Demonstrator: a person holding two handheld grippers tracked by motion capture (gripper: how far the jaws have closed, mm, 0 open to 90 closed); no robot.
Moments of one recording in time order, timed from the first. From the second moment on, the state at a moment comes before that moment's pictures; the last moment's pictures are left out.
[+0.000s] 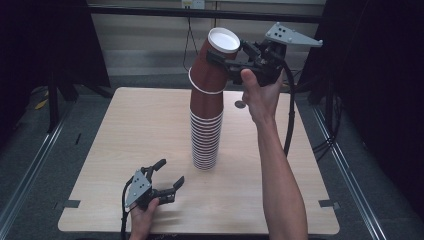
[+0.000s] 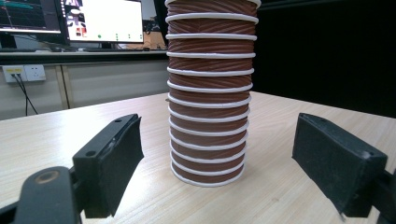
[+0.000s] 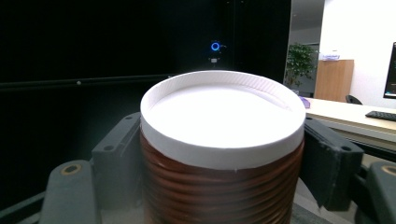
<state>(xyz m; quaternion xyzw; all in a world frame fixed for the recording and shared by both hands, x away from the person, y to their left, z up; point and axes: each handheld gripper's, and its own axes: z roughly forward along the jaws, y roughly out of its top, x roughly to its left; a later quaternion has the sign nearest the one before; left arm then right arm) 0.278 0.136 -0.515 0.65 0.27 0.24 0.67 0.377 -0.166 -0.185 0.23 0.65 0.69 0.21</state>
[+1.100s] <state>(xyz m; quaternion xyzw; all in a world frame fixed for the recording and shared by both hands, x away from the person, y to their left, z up) 0.280 0.136 -0.514 0.66 0.26 0.25 0.66 0.355 -0.216 -0.179 0.24 0.60 0.73 0.23</state>
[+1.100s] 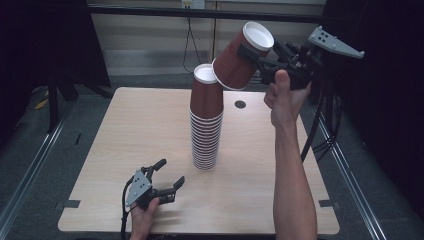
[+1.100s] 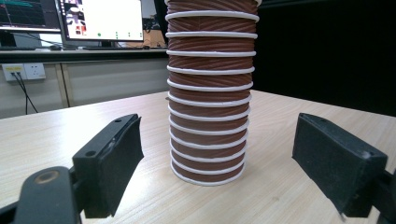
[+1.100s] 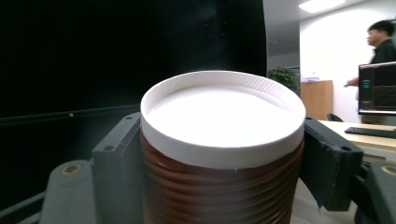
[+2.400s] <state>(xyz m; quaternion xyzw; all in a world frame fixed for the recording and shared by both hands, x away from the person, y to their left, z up) 0.294 0.125 -0.470 0.71 0.21 0.19 0.64 0.335 -0.255 -0.255 0.30 0.63 0.67 0.23</state>
